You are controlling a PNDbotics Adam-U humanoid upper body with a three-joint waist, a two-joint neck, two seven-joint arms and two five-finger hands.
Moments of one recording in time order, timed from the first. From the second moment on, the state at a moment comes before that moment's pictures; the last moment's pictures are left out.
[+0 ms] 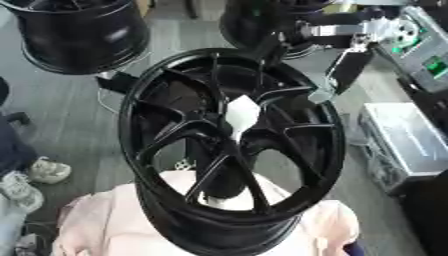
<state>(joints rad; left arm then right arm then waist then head) -0.11 0.16 0.34 -1.83 -0.05 0.25 -0.14 -0.83 -0.63 0.40 -1.42 0.01 -0.35 0.83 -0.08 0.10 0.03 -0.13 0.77</state>
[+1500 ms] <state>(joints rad) -0.12 0.16 0.34 -1.83 -0.05 0.24 -0.15 -0.83 -0.50 0.46 -1.28 0.10 -0.37 0.81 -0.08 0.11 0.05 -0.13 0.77</state>
